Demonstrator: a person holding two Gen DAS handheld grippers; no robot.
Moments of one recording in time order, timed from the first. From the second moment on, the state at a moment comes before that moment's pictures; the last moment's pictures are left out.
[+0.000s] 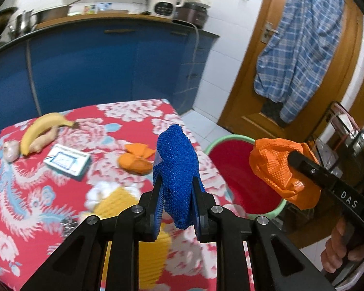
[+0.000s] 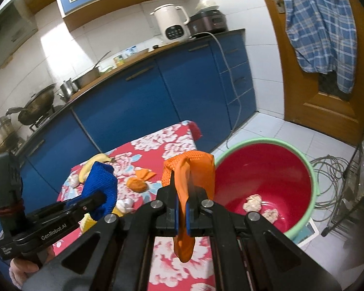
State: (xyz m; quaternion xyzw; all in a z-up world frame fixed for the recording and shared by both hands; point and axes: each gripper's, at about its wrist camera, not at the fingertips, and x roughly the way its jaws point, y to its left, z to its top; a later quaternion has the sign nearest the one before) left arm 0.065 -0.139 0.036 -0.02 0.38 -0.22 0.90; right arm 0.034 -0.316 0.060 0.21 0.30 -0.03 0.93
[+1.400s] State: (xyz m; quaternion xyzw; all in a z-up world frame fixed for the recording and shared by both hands) left arm 0.085 -0.252 -0.009 0.04 0.41 -0.29 0.87; right arm 0.031 -0.395 -0.019 0.24 0.34 -0.14 0.90
